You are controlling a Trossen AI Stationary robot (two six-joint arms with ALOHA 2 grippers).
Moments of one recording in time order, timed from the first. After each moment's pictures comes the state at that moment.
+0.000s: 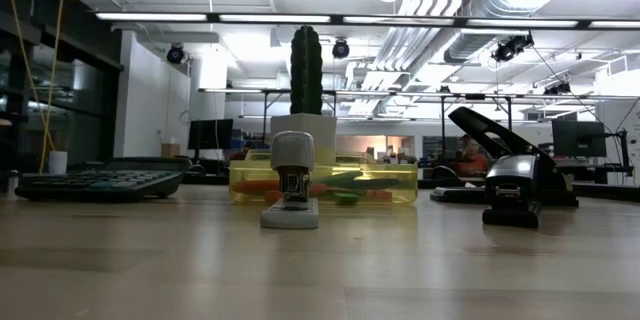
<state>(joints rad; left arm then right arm) 0.19 0.97 0.65 0.51 -0.08 -0.31 -0.10 1.18 0.89 0.33 -0.08 0.27</state>
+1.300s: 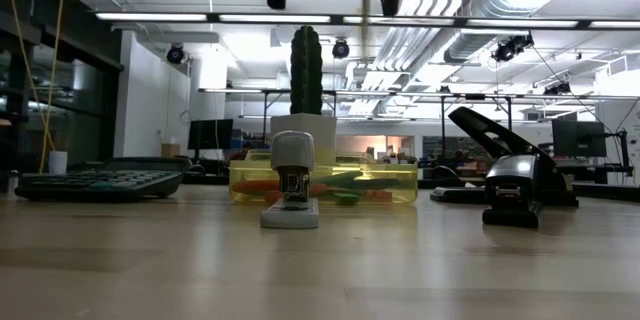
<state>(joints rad) 0.18 1.36 0.91 0.48 0.01 -0.31 -0.02 1.36 0.89 0.46 0.01 0.38</state>
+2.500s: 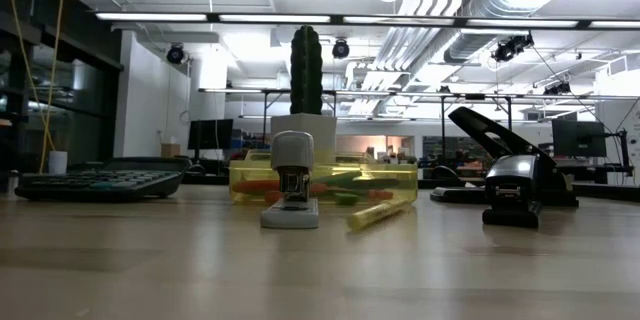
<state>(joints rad) 0.23 1.04 0.91 0.13 -0.10 -0.20 0.10 1.36 1.20 -0.42 -0.10 0.09</state>
